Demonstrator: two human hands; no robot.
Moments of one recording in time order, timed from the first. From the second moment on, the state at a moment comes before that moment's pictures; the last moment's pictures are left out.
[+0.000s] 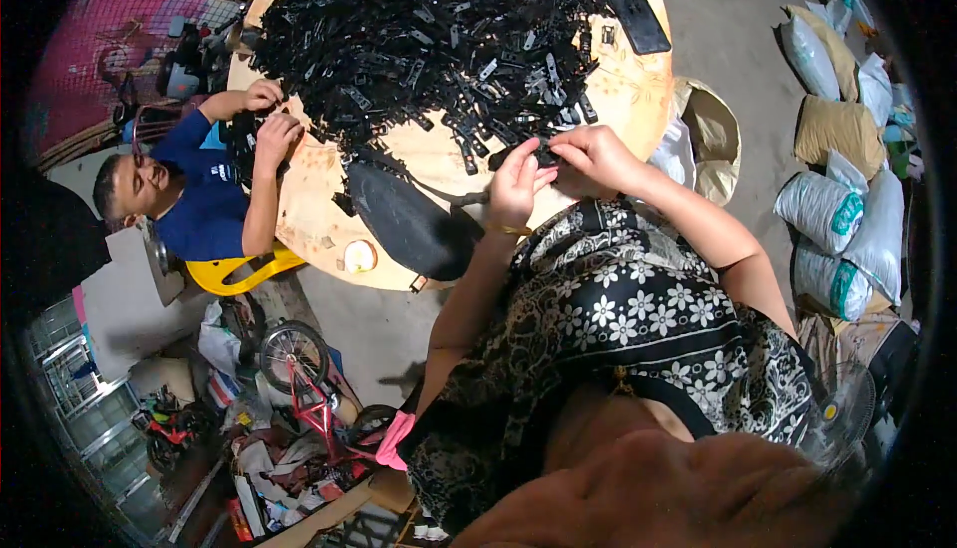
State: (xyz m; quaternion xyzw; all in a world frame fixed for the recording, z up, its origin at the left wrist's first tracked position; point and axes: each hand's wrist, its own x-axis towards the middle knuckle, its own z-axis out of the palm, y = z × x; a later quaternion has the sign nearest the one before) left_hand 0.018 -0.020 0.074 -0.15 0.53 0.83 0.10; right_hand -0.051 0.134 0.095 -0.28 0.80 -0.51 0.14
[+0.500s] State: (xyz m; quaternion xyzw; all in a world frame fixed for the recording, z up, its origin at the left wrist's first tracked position) left_hand 0.019 -0.021 0.058 -0.14 0.62 0.76 0.10; right_hand -0.029 0.131 0.094 -0.32 0.83 -0.45 0.05
